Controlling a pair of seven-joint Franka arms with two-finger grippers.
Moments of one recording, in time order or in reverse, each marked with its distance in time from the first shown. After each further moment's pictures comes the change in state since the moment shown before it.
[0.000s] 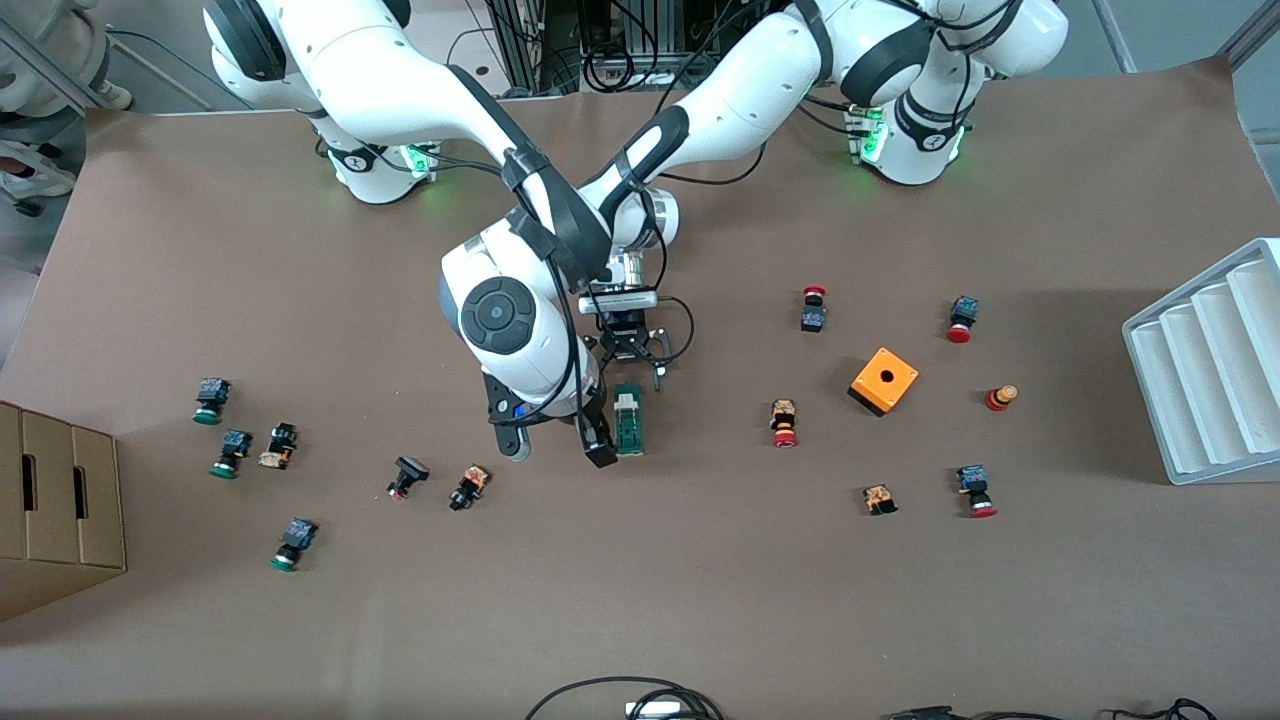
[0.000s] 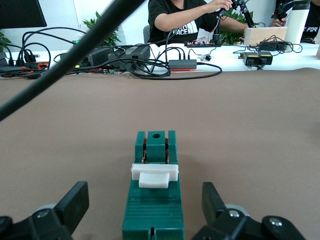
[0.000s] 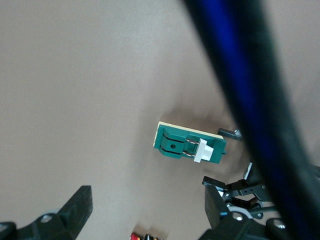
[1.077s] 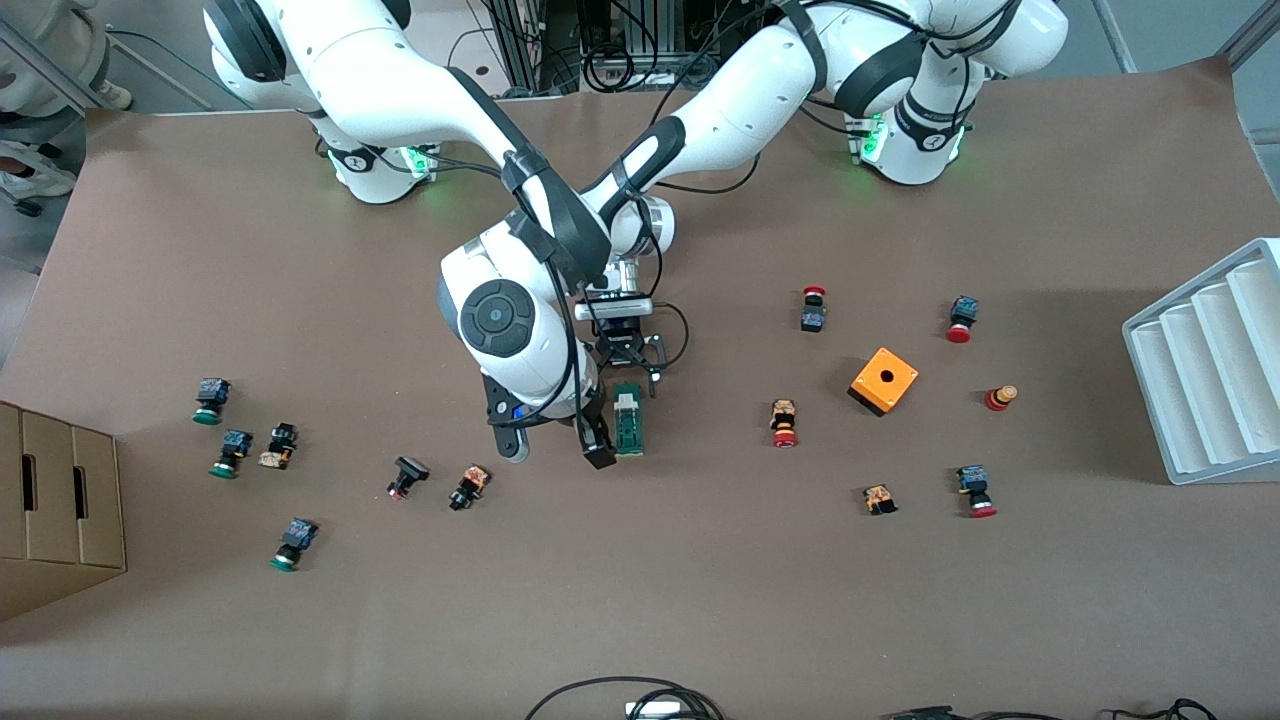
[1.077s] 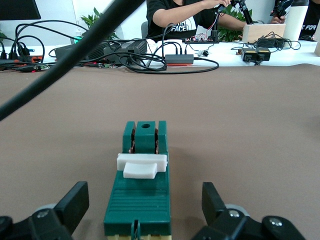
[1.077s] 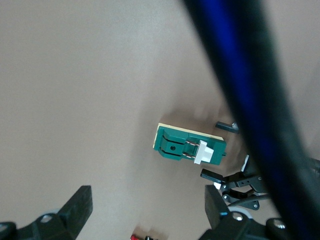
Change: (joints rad) left arm 0.000 0.046 0.000 0.055 0.005 0.014 0.001; right arm -0.002 0.004 0.000 0.000 0.000 0.000 0.000
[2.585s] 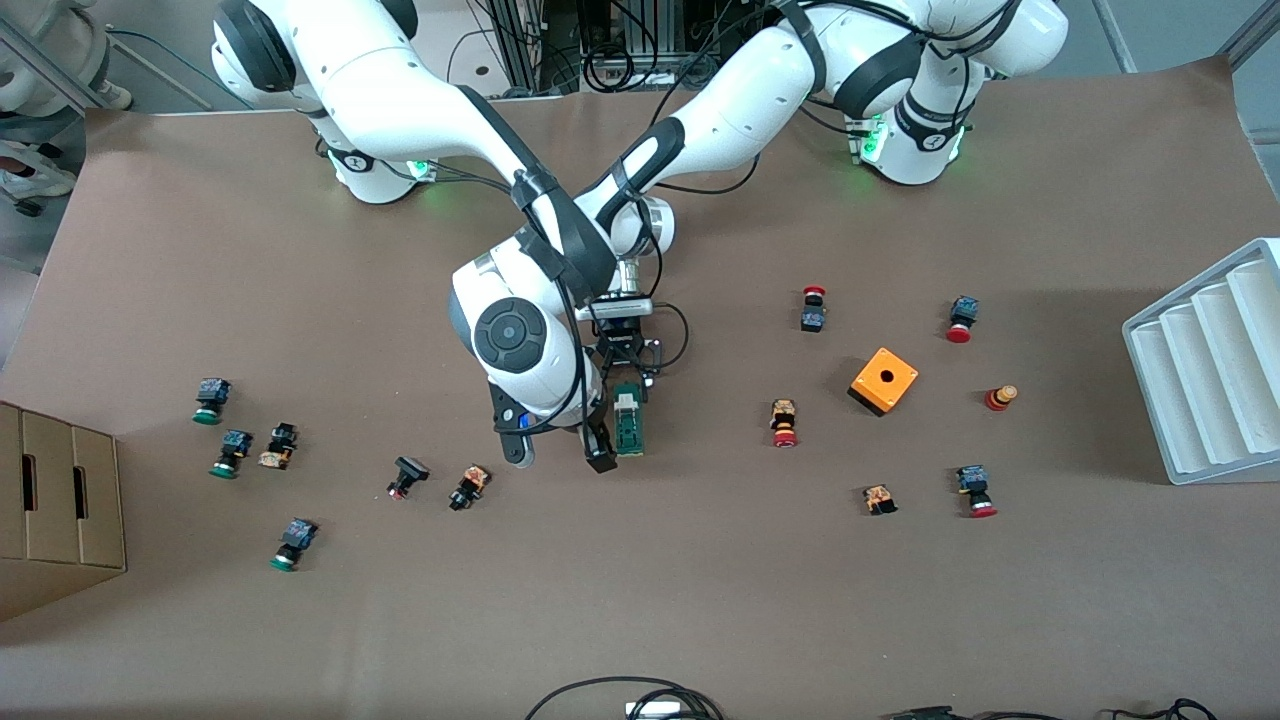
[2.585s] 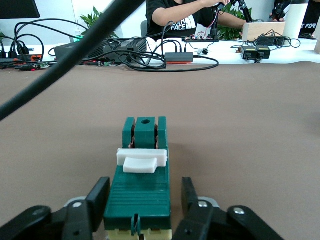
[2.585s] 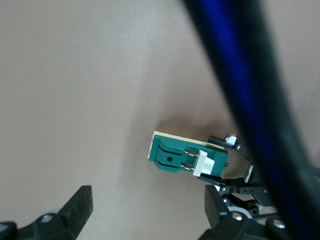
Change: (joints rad) left arm -0.001 0.005 -0.001 0.000 0.000 0.001 0.000; right arm 0.003 0.048 0.001 -0.007 0.000 0.034 0.000
